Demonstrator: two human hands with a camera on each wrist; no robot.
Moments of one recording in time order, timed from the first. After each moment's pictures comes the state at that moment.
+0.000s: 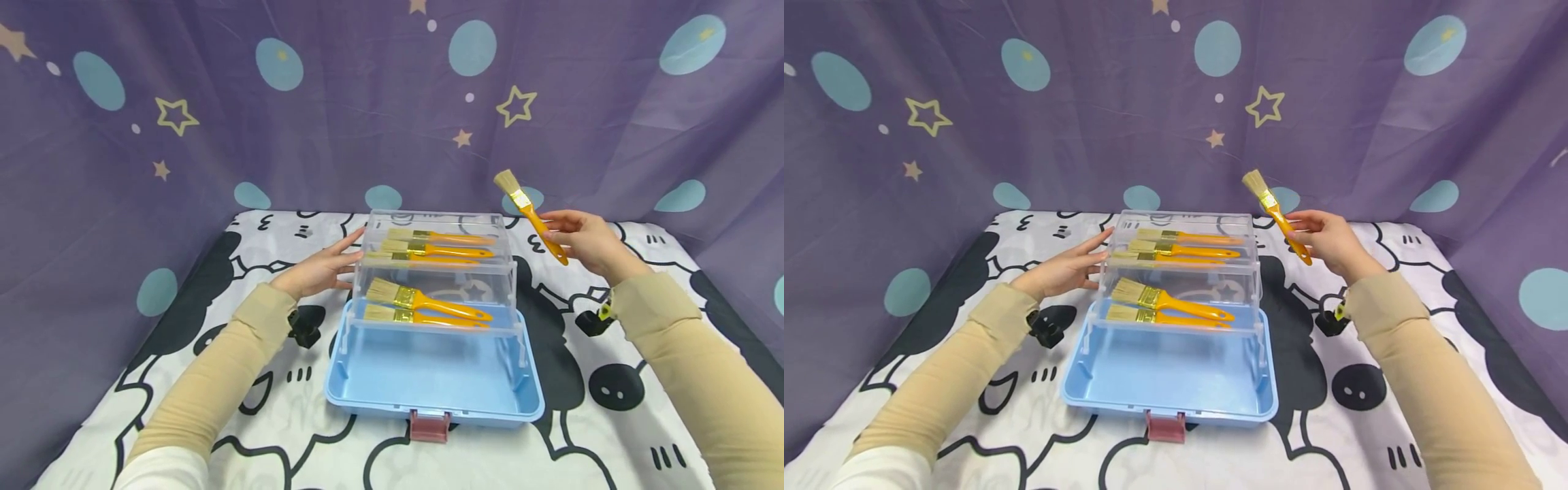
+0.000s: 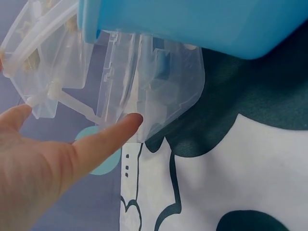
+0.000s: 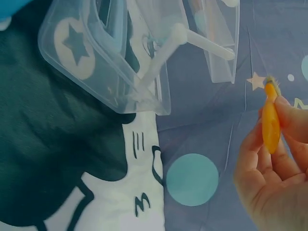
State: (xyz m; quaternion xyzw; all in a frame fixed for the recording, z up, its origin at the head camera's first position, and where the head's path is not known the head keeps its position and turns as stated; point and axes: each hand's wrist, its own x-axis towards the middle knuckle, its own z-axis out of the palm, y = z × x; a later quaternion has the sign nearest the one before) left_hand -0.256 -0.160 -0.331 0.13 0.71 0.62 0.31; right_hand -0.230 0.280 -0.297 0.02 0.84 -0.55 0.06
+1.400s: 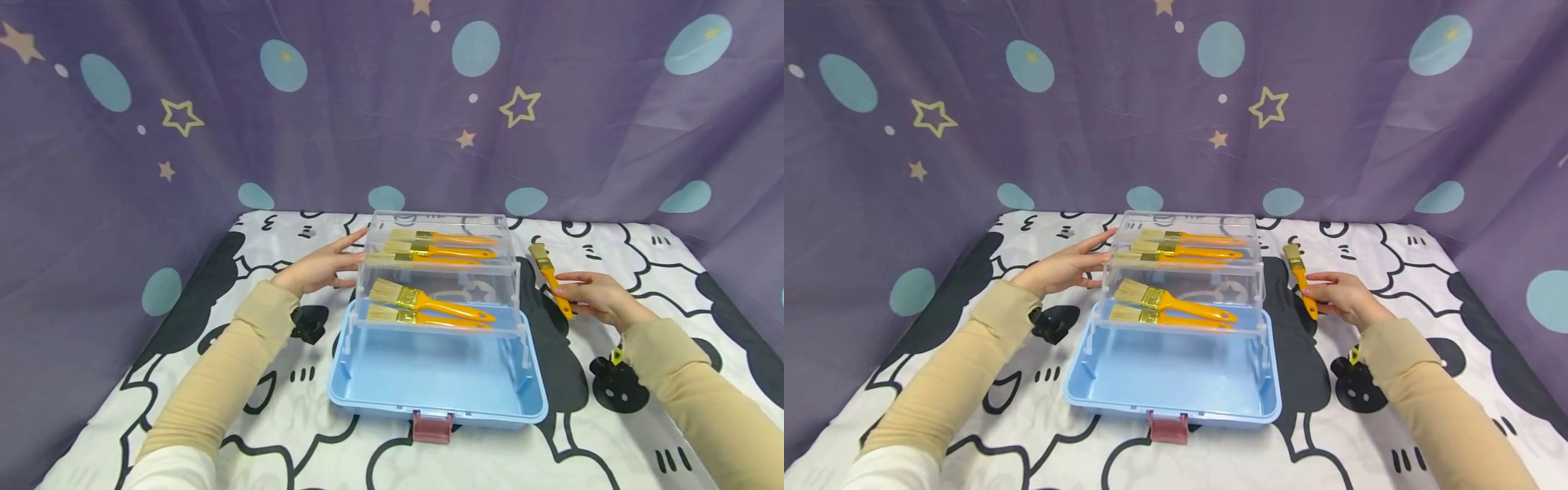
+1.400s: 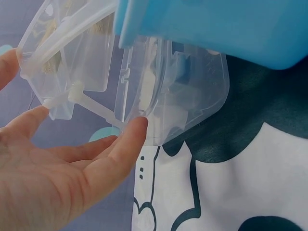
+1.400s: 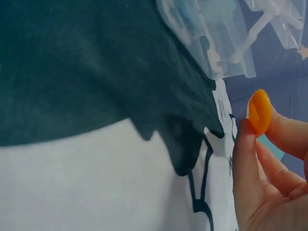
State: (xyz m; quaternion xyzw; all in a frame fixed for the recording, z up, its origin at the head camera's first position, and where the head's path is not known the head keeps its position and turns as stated) left_hand -0.255 -0.161 -0.320 0.11 0.74 0.59 0.31; right_hand -0.202 0.310 -0.369 0.10 0.77 -0.59 0.20
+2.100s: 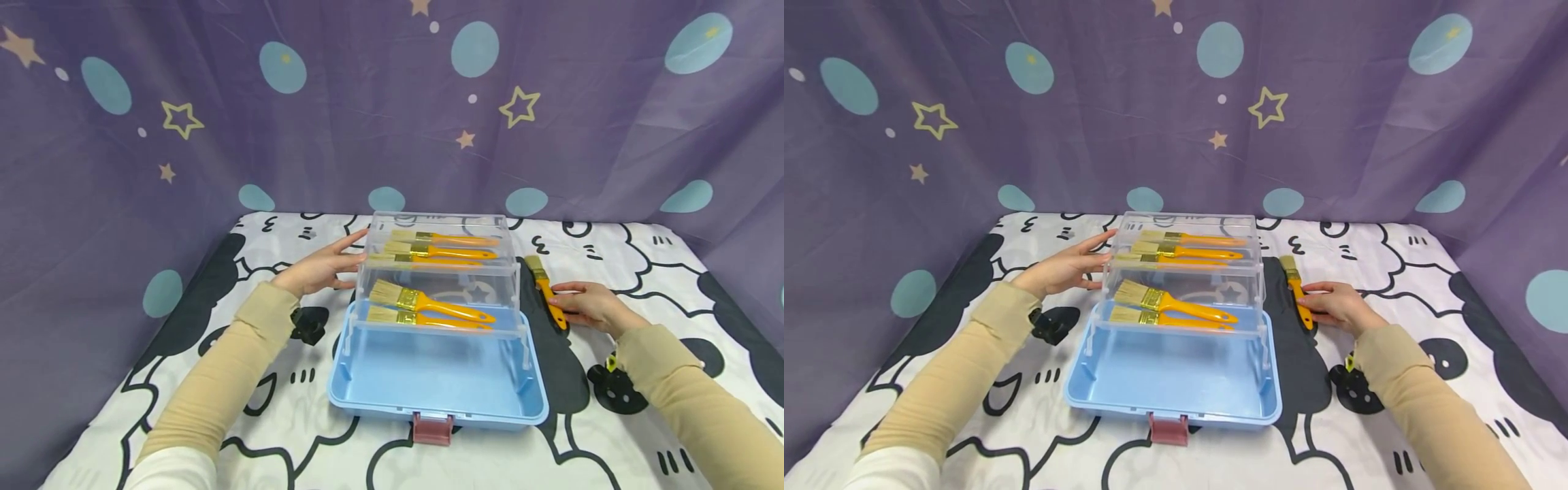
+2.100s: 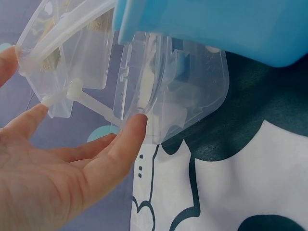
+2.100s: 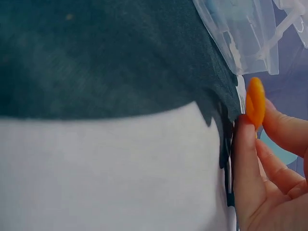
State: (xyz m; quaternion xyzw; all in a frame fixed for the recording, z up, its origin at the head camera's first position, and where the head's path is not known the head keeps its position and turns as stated) left_hand -0.256 -0.161 -0.319 0.11 0.74 0.58 0.31; right_hand -0.202 0.308 -0.388 0.12 0.77 -0.59 0.21
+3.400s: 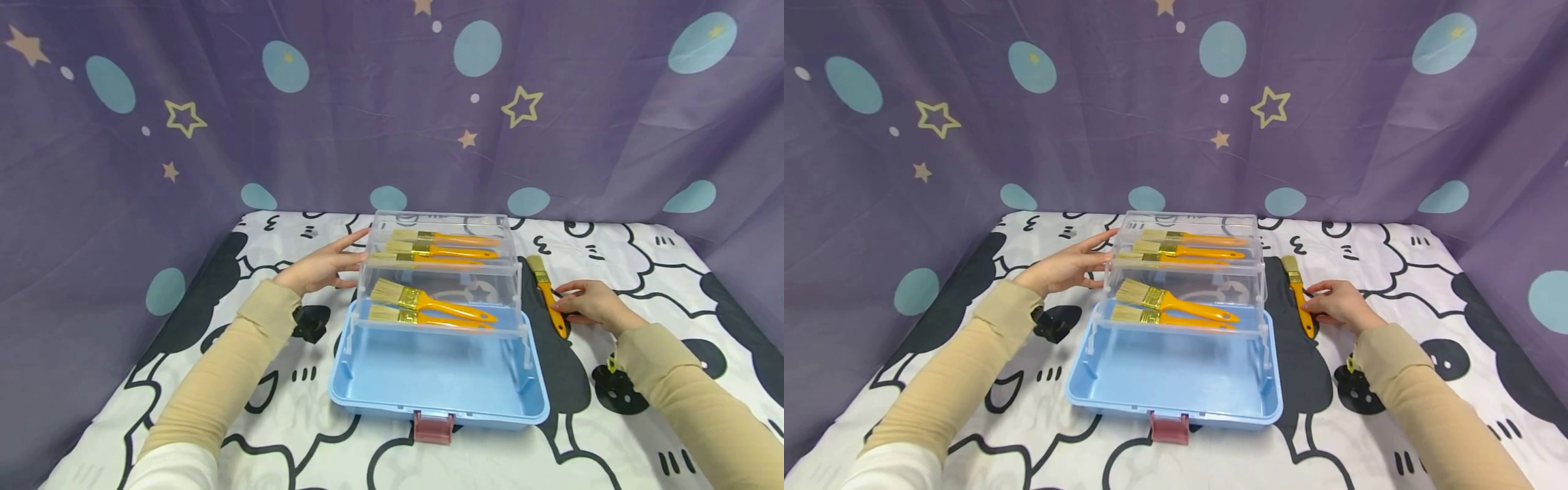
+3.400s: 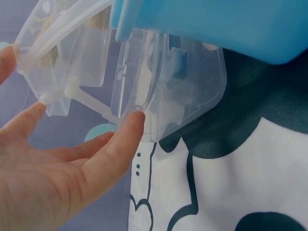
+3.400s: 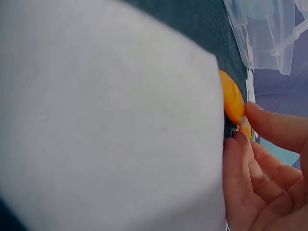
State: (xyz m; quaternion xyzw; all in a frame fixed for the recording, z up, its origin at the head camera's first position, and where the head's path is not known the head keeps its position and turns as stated) left_hand -0.258 -0.159 -0.321 0.09 0.74 0.60 0.30; right_hand -0.205 0.306 -0.387 0.12 0.86 -0.45 0.18
